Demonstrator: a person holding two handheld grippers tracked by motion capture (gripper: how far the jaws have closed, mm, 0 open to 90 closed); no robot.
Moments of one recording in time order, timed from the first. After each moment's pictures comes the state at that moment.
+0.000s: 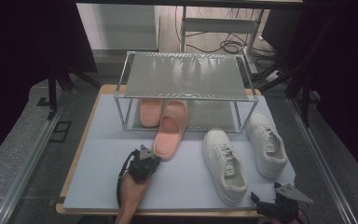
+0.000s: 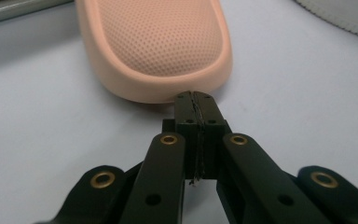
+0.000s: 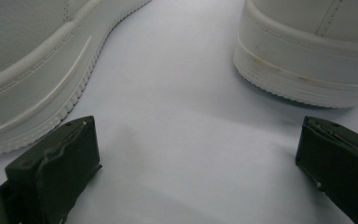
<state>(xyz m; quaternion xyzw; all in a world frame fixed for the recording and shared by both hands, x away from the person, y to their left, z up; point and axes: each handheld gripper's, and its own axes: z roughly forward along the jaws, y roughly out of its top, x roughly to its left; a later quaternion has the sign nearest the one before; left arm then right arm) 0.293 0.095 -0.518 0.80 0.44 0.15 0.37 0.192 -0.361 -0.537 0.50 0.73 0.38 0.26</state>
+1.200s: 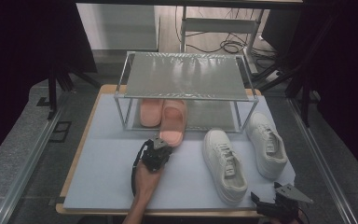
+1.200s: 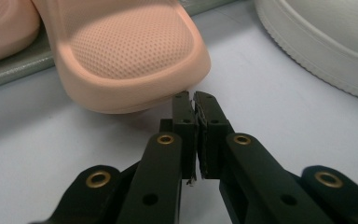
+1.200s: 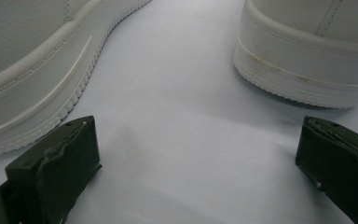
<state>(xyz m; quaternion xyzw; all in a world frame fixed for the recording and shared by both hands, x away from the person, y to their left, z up) 0.326 0.060 -0.509 0.79 0.44 0.17 0.39 0.192 -0.361 -0.537 0.50 0.73 0.38 0.26</state>
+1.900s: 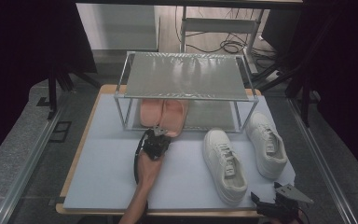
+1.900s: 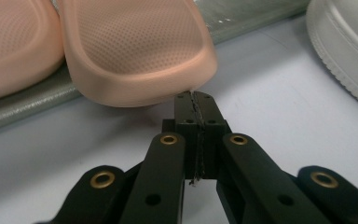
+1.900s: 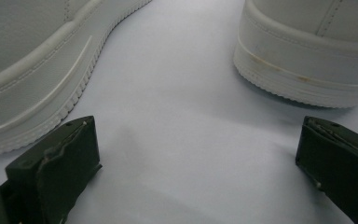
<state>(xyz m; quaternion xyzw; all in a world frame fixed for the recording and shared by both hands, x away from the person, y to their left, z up) 0.368 0.061 -0.512 0.78 0.46 0.17 0.38 0.192 -0.361 -0.537 0.50 0.73 0.38 0.26</state>
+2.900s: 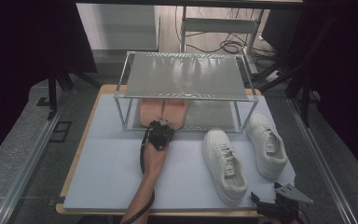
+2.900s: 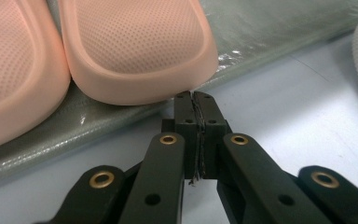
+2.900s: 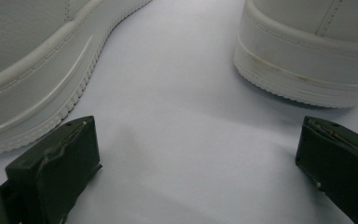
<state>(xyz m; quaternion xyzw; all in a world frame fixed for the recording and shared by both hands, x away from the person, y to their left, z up) 0.407 0.048 -0.516 0.78 0.48 0.17 0.37 0.192 -0.361 -0.537 0.50 0.73 0.38 0.26</state>
